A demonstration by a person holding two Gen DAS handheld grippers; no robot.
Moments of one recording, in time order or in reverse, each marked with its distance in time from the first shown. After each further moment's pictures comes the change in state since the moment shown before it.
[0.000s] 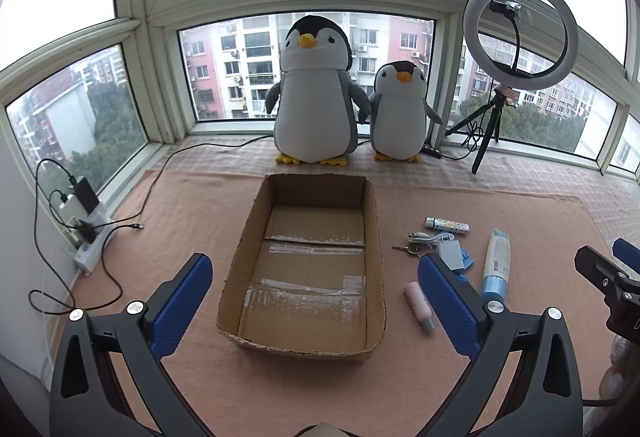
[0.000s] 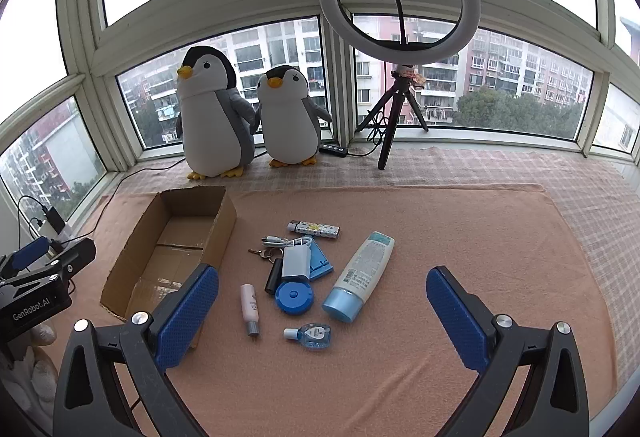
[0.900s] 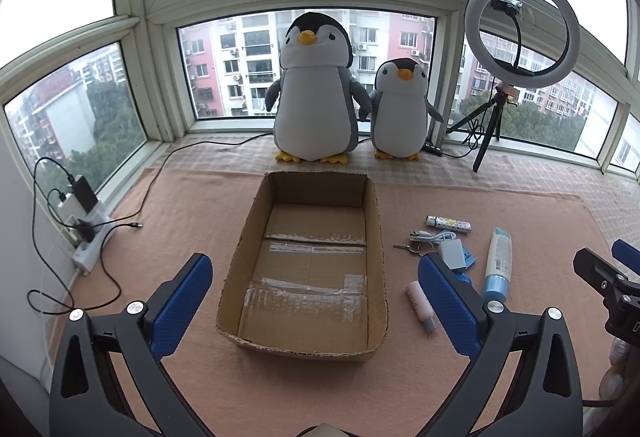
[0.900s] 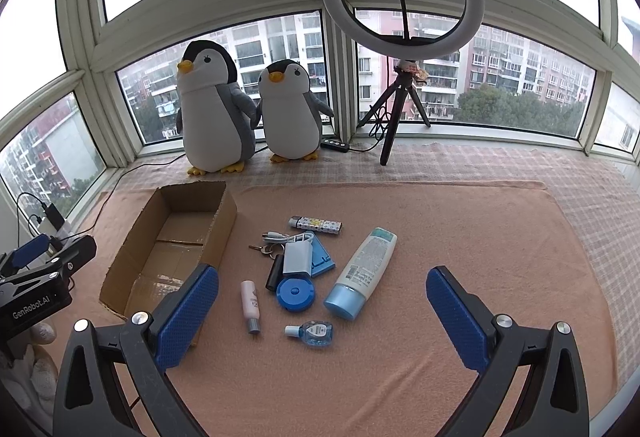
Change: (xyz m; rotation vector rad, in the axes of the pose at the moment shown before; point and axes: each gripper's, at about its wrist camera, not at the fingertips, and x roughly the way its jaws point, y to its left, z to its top) left arm 0.003 0.001 -0.001 0.000 0.005 -0.001; right arm 0.004 0.003 -0.001 -0.001 0.014 -0.002
